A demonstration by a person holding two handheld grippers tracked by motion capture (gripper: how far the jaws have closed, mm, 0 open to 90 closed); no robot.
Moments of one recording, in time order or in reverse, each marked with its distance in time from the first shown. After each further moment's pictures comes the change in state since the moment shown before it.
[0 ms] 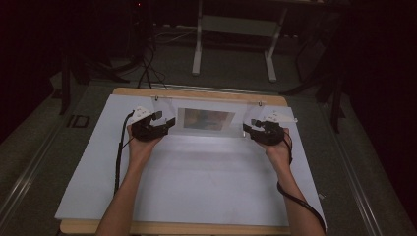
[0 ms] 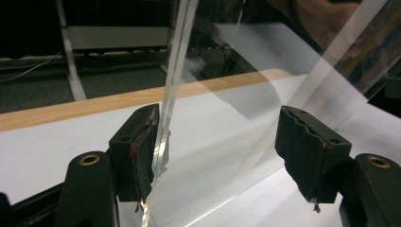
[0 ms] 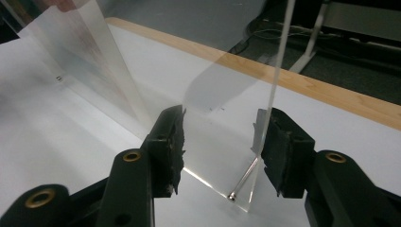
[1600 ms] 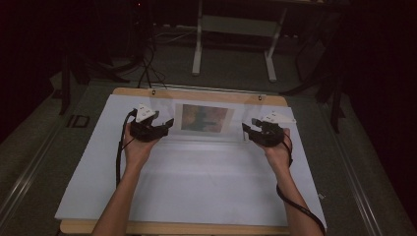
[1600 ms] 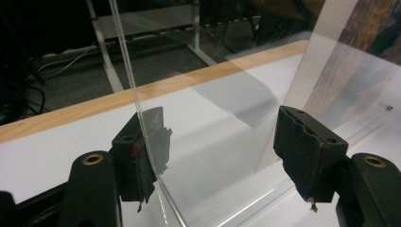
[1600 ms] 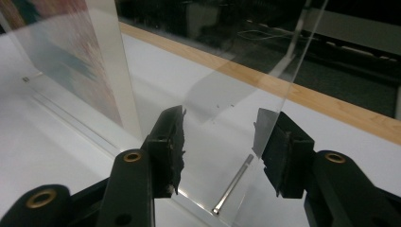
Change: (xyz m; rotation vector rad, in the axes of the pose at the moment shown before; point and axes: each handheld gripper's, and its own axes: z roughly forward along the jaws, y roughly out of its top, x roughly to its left) left arm -0.023 0.023 -0.020 0.111 0.115 0.102; right arm 0.025 0.015 -0.016 0.010 -0.072 -0.028
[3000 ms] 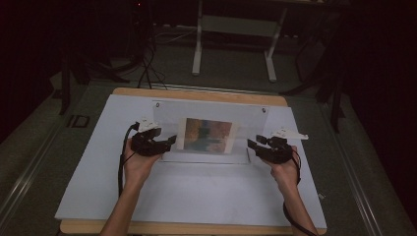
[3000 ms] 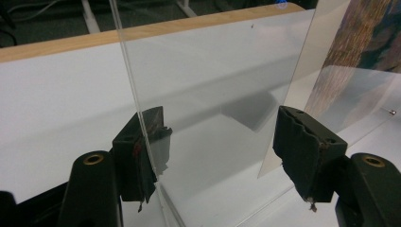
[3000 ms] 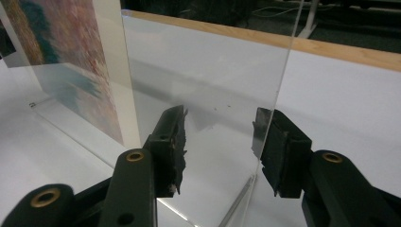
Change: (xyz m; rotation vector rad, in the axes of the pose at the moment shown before) left arm -0.033 -0.012 -0.027 0.156 -0.038 -0.086; right arm 0.011 -0.032 -0.040 0.044 0.063 0.136
